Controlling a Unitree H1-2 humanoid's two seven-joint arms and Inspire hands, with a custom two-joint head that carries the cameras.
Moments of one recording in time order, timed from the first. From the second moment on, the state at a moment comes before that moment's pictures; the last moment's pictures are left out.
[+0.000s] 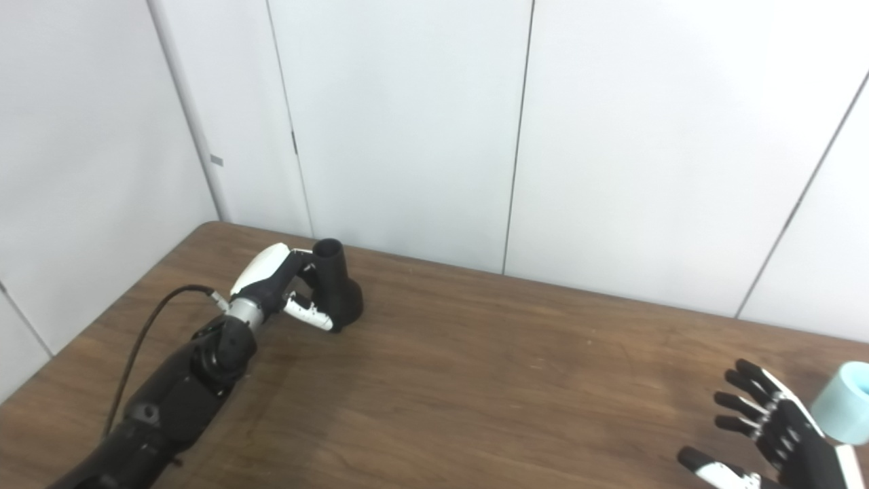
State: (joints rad) left arm -0.49 0.53 -0.18 0.40 0.51 0.08 0.02; right arm -0.07 -0.19 -0.12 -0.16 0.05 0.02 0.06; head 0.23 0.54
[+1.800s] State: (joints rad) left arm -0.52 0.28 -0.61 0.18 0.54 -0.09 -0.23; right arm -0.09 -0.12 -0.10 -0.27 0.02 0.15 0.01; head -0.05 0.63
